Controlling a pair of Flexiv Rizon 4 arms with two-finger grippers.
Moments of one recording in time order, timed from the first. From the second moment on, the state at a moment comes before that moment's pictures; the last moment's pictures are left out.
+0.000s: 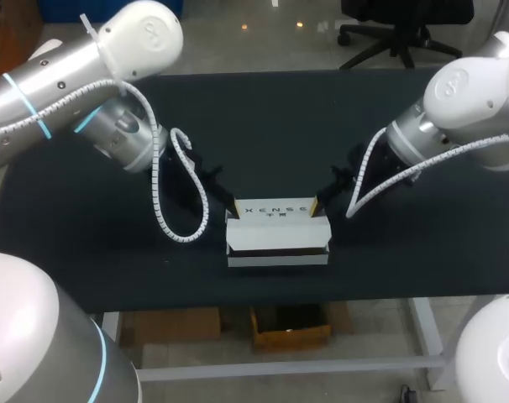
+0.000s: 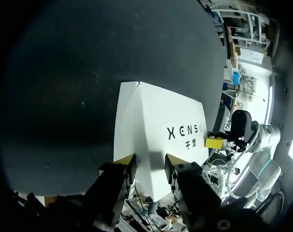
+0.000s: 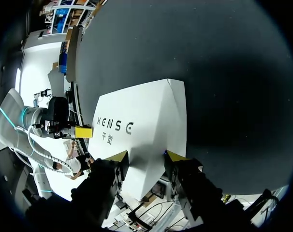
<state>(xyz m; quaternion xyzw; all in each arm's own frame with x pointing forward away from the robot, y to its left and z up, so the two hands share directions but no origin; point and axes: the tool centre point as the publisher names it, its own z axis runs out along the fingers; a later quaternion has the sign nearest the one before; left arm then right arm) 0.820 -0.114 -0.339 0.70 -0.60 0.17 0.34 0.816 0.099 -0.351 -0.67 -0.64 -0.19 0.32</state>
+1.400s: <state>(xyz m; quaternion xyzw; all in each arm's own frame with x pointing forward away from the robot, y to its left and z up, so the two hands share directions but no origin) 0.825 -0.116 -0.325 0.69 -0.59 0.15 0.39 0.822 0.101 -0.344 -0.69 -0.62 -0.16 0.34</state>
